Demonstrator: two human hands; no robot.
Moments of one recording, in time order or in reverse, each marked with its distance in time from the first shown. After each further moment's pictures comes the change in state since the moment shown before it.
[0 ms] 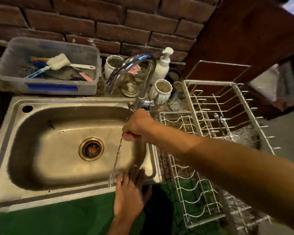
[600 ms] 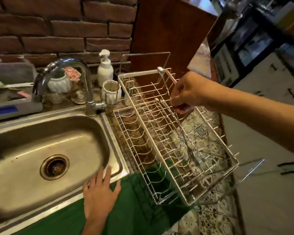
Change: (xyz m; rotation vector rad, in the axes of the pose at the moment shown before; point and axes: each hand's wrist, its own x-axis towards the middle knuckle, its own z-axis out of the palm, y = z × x) left_hand -0.002 0.010 0.005 0.111 0.066 -0.057; right_hand -0.166 0.087 -0.224 -0.227 0.399 -0.091
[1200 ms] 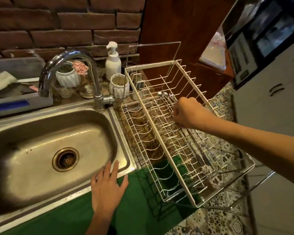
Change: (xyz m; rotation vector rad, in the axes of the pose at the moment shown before) left_hand 0.000 -0.002 0.005 0.029 0.032 -0.010; right_hand 0.036 0.060 0.075 -0.435 0.059 -0.179
